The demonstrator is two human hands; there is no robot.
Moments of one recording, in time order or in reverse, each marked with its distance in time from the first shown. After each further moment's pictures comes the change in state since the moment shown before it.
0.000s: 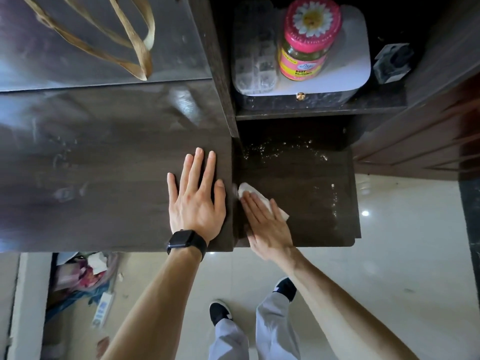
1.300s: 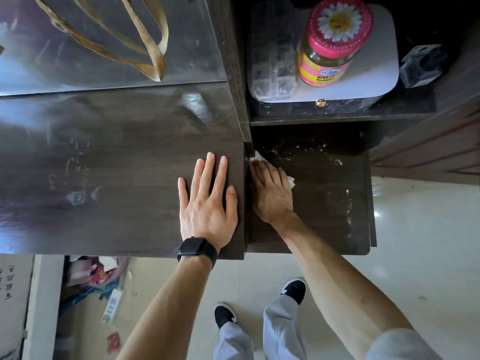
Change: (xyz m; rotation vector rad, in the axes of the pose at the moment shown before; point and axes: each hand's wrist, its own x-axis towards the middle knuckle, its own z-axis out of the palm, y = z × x) left_hand 0.002 0.000 0.000 0.014 -0.011 -0.002; right_hand 0.091 0.010 -0.032 -0.010 0.048 0.140
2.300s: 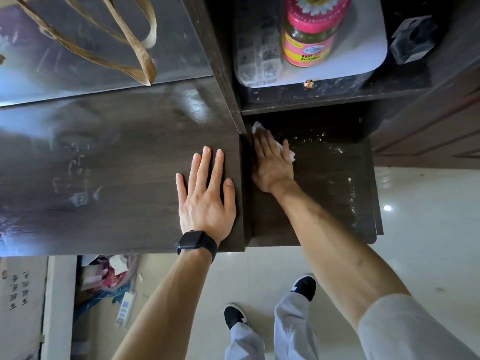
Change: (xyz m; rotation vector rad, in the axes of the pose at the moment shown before) left_hand -0.001 0.000 0.001 0.003 0.008 0.014; right_hand 0.050 0.008 -0.018 -0.002 -0.141 0.140
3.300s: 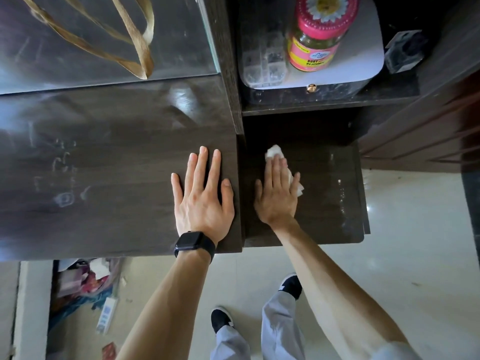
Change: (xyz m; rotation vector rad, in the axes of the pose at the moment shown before) left_hand 0.000 0.000 -0.002 -0.022 -0.009 -0.007; right_hand -0.074 0.002 0.041 0.064 0.227 0.207
